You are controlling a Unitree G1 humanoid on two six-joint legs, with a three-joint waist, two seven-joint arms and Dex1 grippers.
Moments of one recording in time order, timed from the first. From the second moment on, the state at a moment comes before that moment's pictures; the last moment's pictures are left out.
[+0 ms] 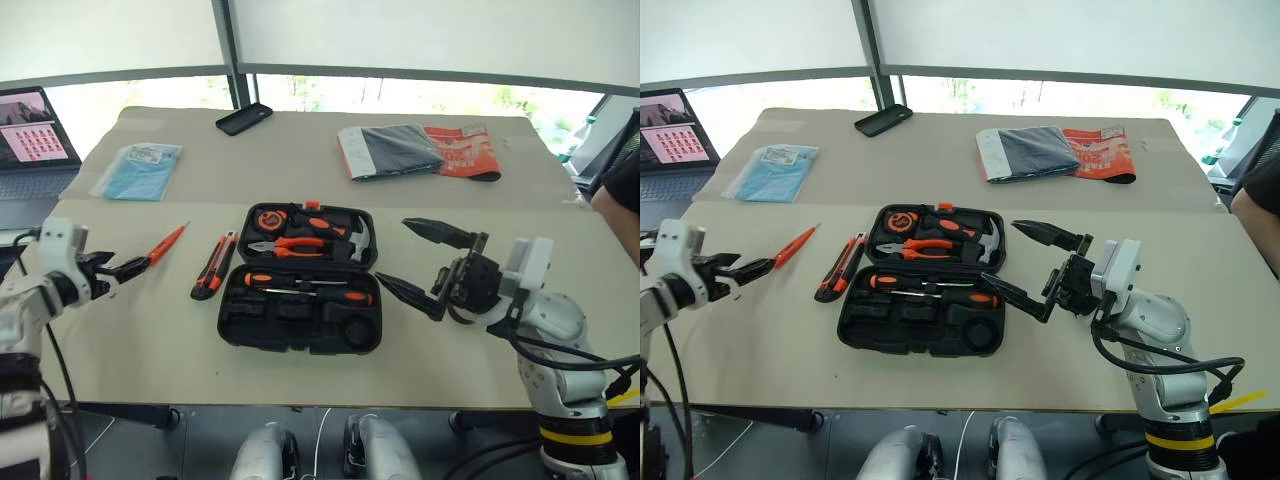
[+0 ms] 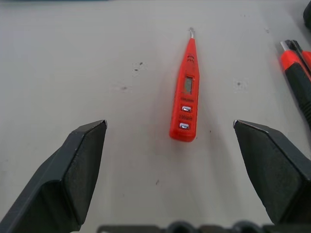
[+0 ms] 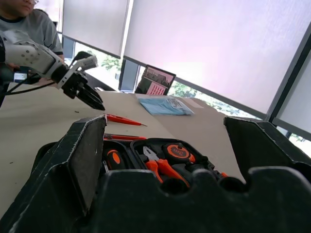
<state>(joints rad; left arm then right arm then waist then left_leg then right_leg) -0.63 0.87 0.20 0.71 -0.29 0.51 -0.78 -0.22 -0.49 -0.08 -0.38 0.54 0.05 0.91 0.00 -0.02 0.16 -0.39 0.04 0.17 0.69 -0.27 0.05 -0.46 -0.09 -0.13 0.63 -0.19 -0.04</state>
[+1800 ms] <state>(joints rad) -0.59 0.81 -0.22 0.12 -0.11 0.26 -1.42 -0.07 -0.72 -0.07 -0.48 0.63 0.32 1.00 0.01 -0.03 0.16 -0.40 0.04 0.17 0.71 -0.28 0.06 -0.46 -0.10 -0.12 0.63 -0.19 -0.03</state>
